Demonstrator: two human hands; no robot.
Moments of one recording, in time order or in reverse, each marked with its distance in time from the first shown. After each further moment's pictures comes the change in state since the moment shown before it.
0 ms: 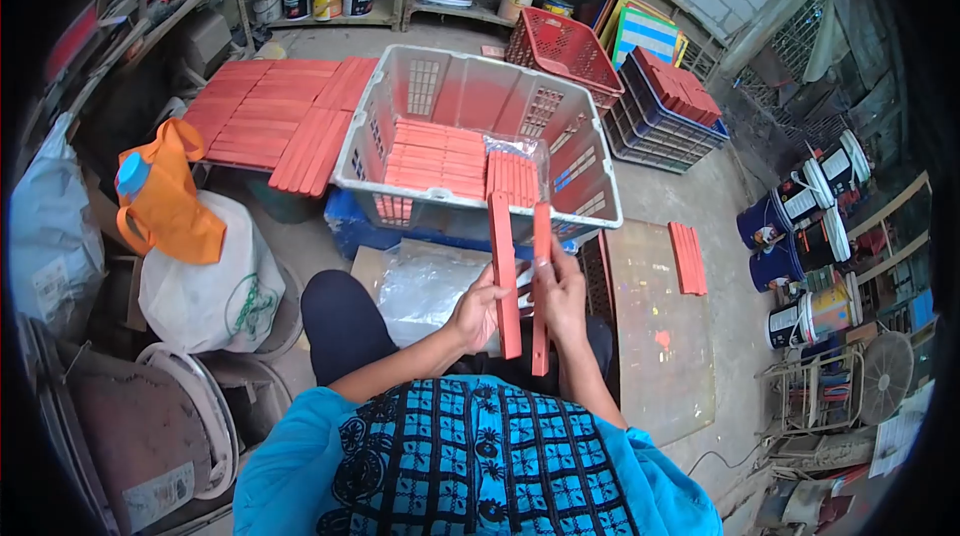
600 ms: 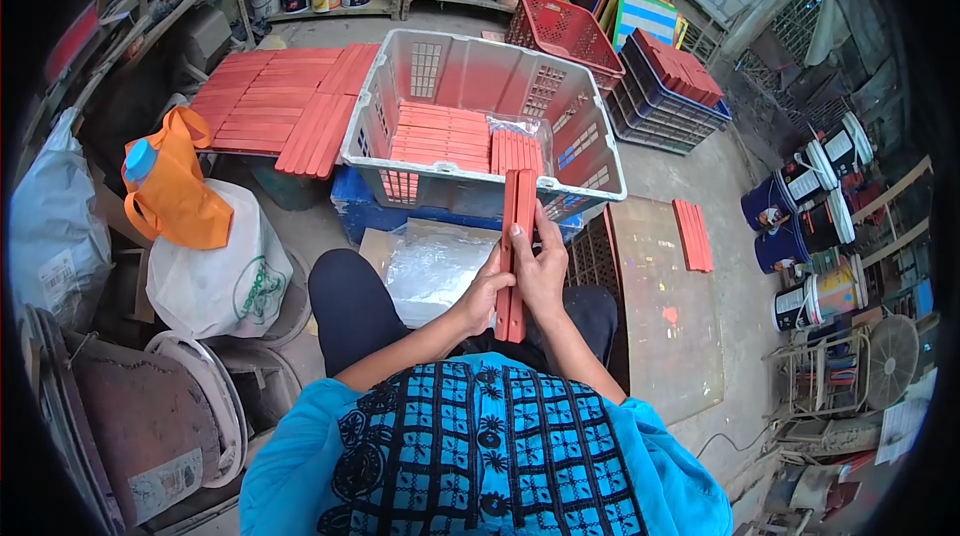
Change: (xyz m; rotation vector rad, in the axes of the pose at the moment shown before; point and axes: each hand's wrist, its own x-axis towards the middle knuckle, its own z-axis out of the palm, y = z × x) left_hand -0.016 -0.007 0.005 0.345 0.055 0.081; right_hand -0.015 -0.025 0.032 -0.063 0.109 -0.236
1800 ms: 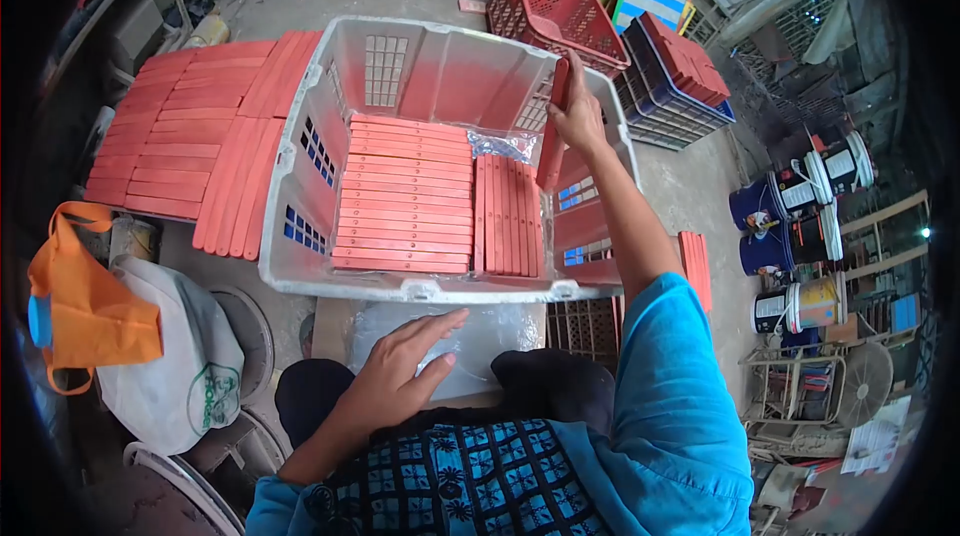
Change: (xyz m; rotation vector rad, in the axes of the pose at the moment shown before) left_hand 0.058 0.126 -0.071 1.023 -0.039 0.025; right_hand 0.362 0.152 0.062 -0.503 -0.186 -0.208
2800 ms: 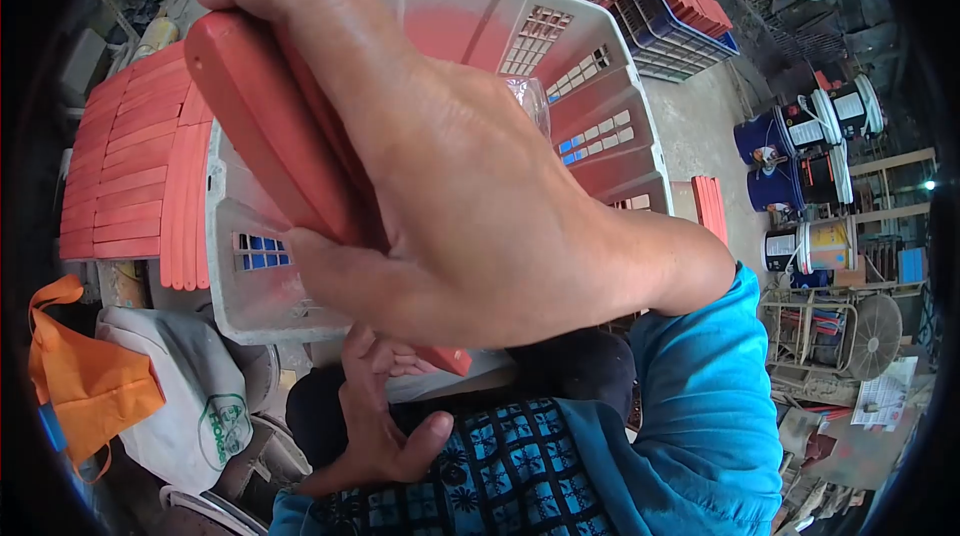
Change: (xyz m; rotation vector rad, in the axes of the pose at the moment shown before) left_hand 0.004 0.001 0.004 -0.388 0.237 -0.041; right_hand -0.065 -0.220 -0.058 0.788 -0.172 -0.584
